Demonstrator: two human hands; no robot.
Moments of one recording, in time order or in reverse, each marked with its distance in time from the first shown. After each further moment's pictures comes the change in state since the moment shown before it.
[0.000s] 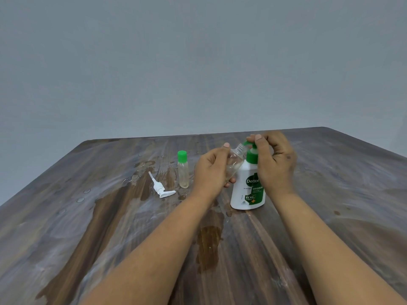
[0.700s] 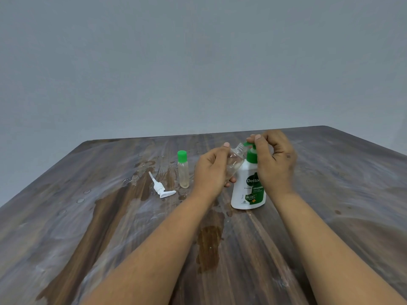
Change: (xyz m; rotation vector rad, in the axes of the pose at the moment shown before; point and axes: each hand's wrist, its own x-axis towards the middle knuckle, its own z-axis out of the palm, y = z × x) left_hand 0.000 -0.001 0.000 -0.007 -0.002 0.012; right_hand 0.000 0.001 0.001 -0.017 0.006 -0.021
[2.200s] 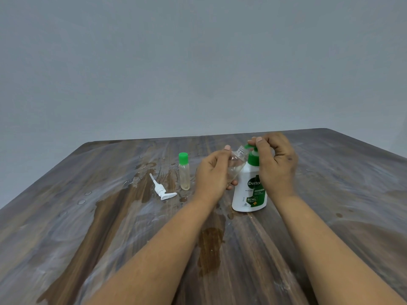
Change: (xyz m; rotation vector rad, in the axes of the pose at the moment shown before) left_hand 0.001 -0.003 0.001 -0.002 0.004 -0.012; right_hand 0.001 0.004 0.001 0.013 -0.011 -0.003
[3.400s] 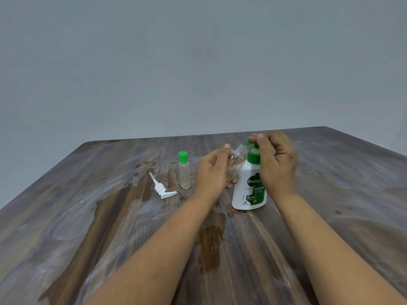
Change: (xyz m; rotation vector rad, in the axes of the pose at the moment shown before) left_hand -0.002 0.002 -0.001 0.004 -0.012 0.004; right_hand -0.001 -0.003 -0.002 0.035 0.000 0.043
